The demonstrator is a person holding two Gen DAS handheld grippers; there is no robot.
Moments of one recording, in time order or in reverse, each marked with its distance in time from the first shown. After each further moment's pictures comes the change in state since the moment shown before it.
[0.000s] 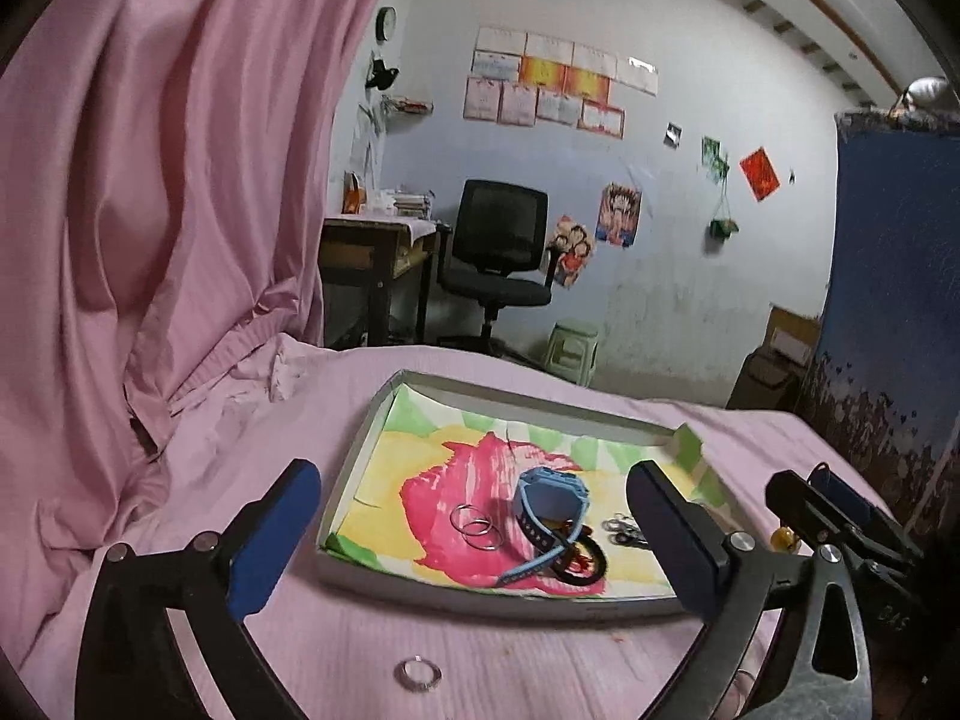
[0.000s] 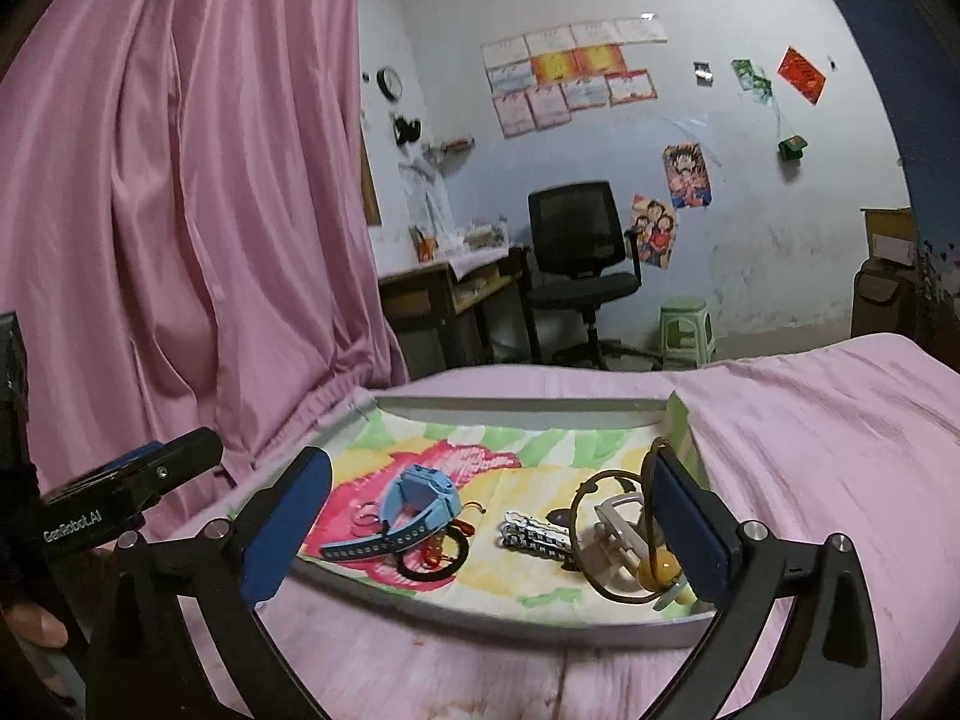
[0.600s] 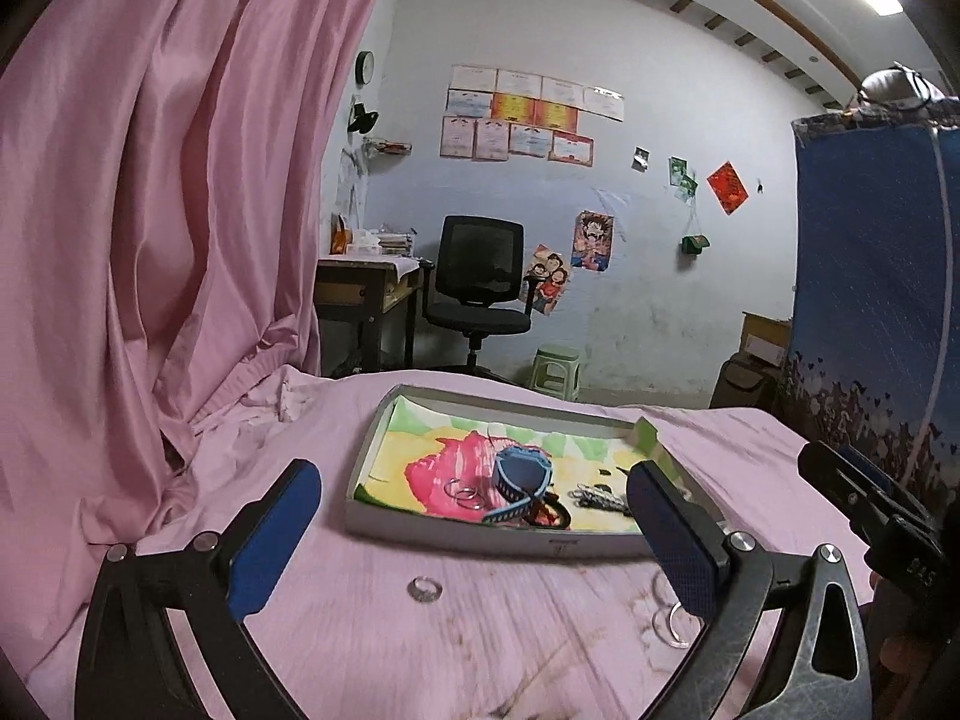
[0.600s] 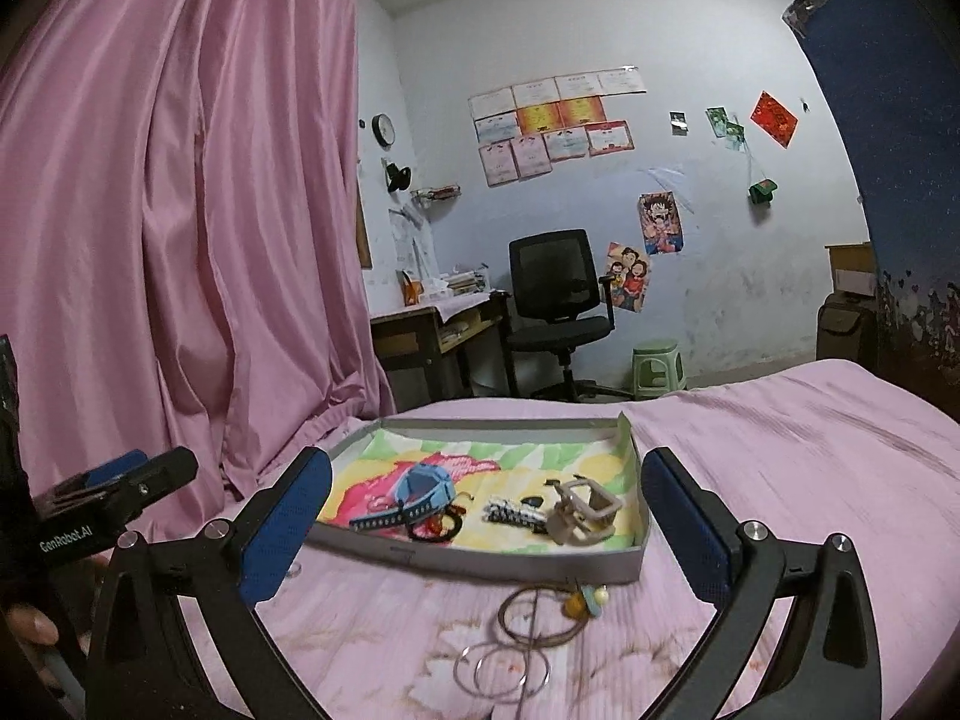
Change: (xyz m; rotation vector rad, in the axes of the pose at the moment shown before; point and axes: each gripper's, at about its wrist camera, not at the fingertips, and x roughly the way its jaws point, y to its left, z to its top) left arm -0.089 -0.004 -0.029 0.068 -0.083 -0.031; right arm -0.097 0.006 -0.013 -0.023 -0.099 -0.059
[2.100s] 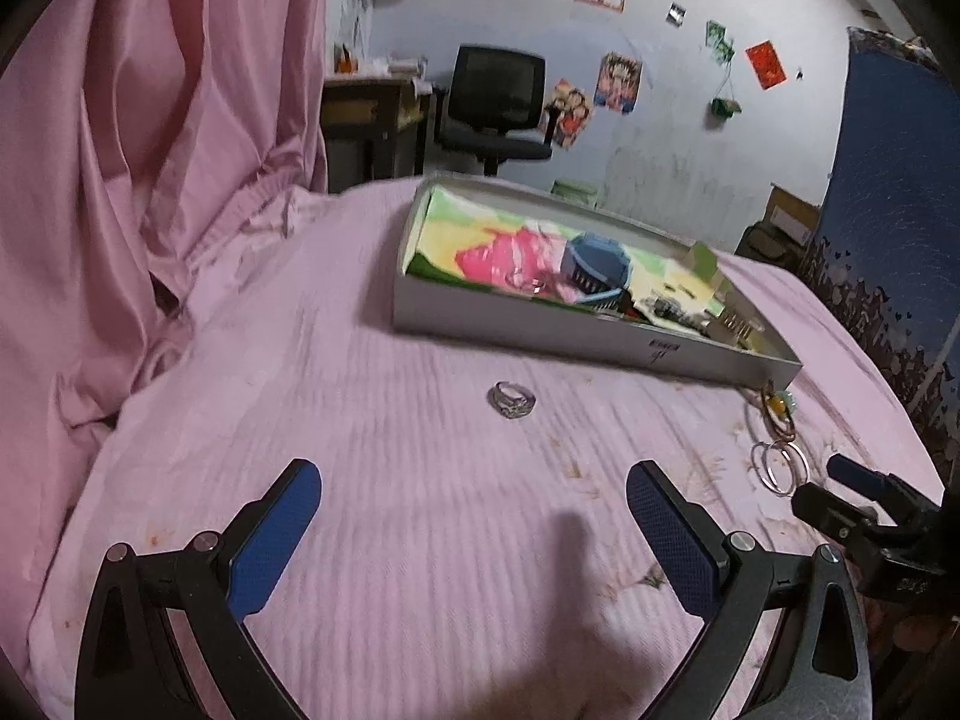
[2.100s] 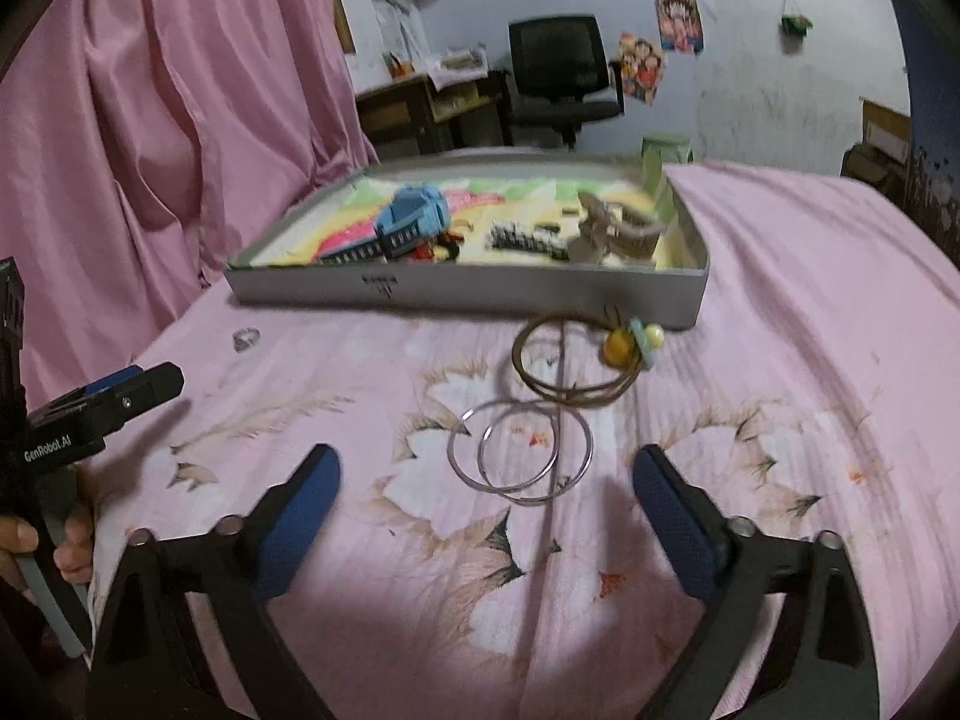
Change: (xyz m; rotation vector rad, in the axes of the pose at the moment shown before) left arm 0.065 0.052 -0.058 -0.030 0.454 0.004; right arm 0.062 -0.004 -0.086 0.020 0.575 0.000
